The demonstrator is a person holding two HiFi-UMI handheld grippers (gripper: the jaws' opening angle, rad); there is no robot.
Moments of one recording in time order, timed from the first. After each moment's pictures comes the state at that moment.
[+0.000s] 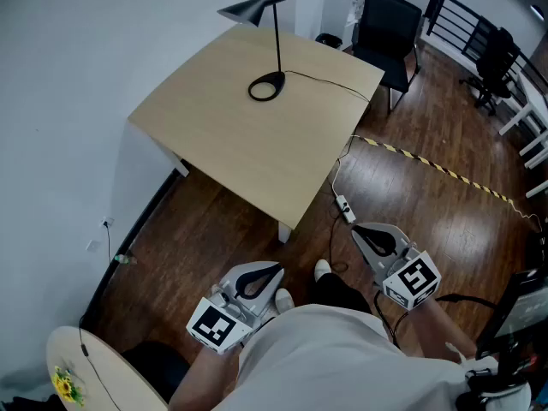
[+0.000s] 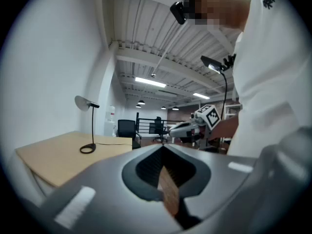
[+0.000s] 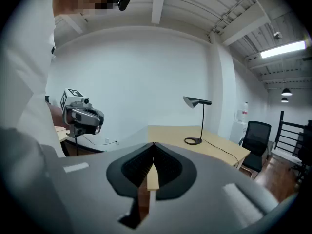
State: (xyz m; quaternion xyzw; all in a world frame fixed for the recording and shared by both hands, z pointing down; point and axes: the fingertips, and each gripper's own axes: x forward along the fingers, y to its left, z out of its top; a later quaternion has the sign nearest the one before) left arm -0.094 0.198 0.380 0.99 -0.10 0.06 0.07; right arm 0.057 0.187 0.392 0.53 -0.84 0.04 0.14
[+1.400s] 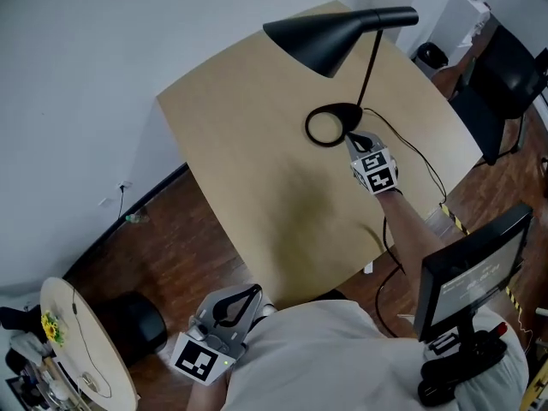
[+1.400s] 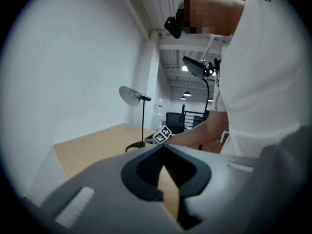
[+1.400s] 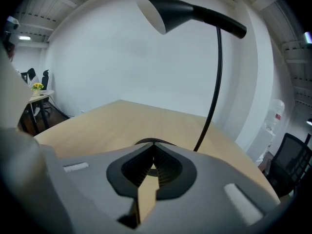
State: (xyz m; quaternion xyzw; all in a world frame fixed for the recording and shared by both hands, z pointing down) left arm -0.020 -0.068 0.389 0.91 -0.37 0.12 0.13; right arm 0.184 -0.405 0.621 0.45 -0.85 0.05 0.28
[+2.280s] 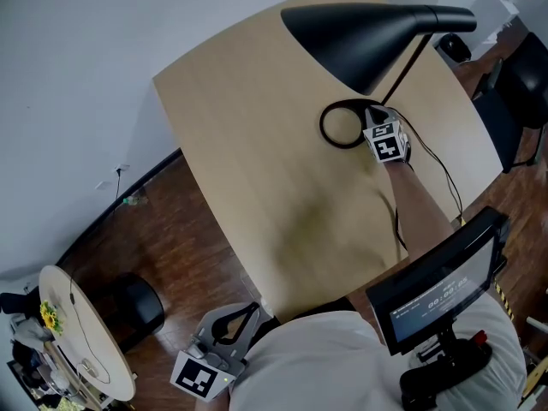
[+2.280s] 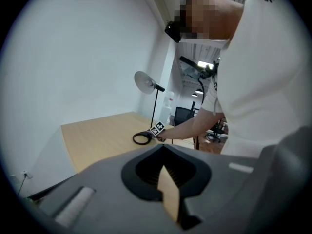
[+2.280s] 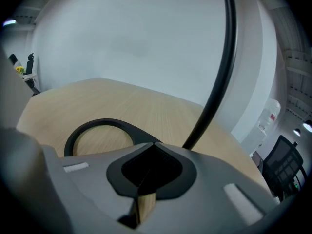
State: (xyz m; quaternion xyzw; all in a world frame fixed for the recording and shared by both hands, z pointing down) left arm -0.036 -0.076 0.408 0.88 -0.41 0.14 0.21; right arm 0.215 -0.510 0.675 0.49 -0.79 0.04 0.37
